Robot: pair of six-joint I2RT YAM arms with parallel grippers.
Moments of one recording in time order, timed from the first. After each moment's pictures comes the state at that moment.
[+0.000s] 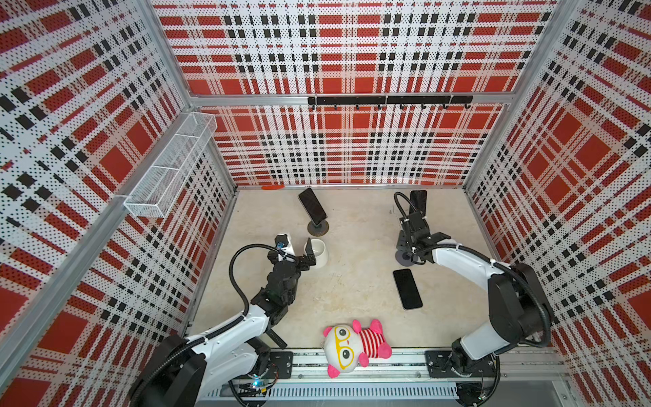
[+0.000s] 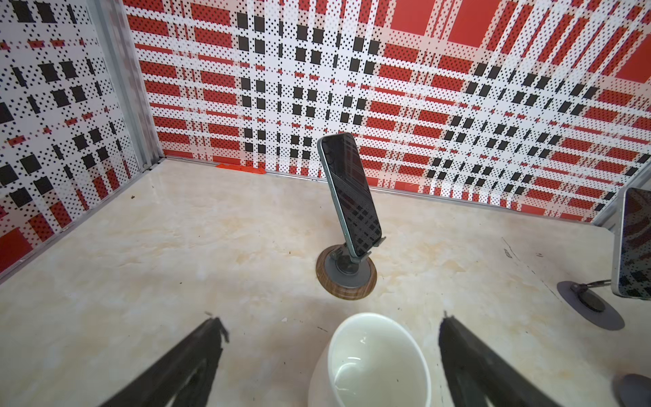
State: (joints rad) left arm -0.58 1.03 0.31 0.58 -0.56 -0.24; right arm 0.40 1.53 0.97 -0.37 0.35 0.56
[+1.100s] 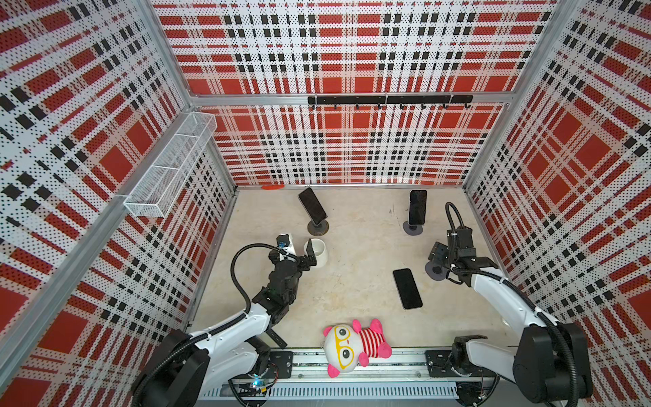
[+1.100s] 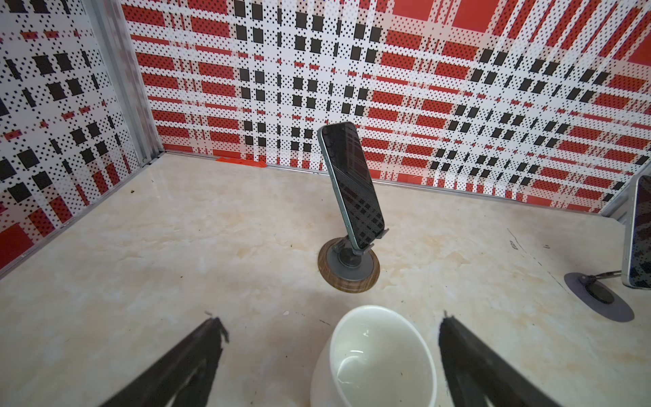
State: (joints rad) left arm -0.58 1.06 0.31 0.59 -0.56 -0.24; right arm 0.08 1.17 0.73 -0.41 0.20 0.48
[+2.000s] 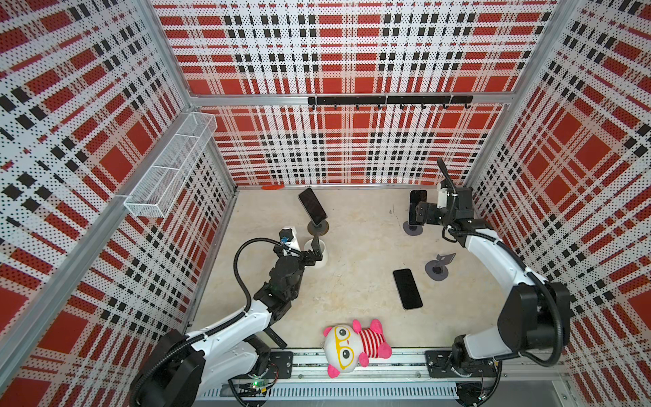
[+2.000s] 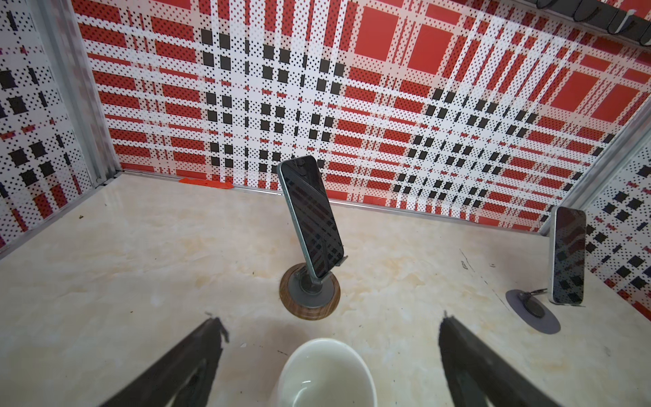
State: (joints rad) left arm -0.62 1.06 0.39 0.58 -0.52 -0.26; right arm 0.08 1.52 1.19 -0.27 -0.03 0.16
